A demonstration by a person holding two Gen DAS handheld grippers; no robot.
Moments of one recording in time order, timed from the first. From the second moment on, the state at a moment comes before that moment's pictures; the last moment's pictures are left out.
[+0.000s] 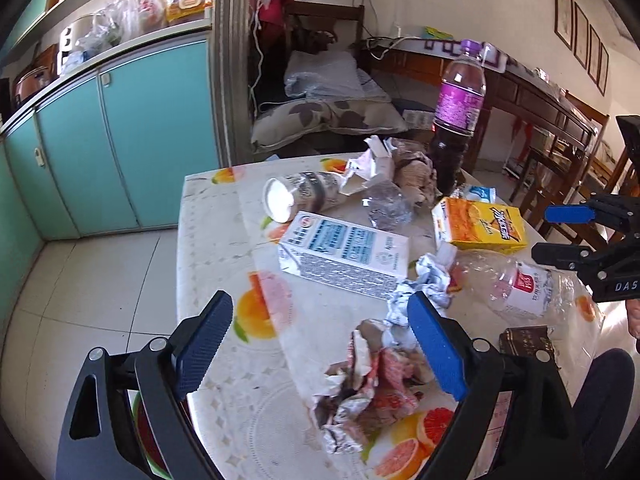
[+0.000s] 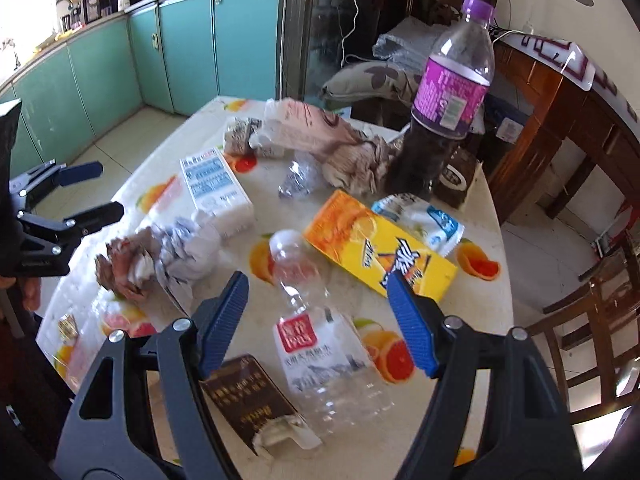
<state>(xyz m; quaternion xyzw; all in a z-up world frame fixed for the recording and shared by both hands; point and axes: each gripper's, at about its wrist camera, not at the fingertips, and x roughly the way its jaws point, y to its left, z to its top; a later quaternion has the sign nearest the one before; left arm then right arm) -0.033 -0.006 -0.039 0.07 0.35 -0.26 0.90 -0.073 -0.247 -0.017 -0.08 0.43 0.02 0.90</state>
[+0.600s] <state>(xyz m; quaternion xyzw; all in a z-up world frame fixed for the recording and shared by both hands) -0.018 -0.082 -0.080 0.09 0.42 -0.28 0.86 -0.061 -0.276 -0.078 -0.06 0.52 0.09 0.85</state>
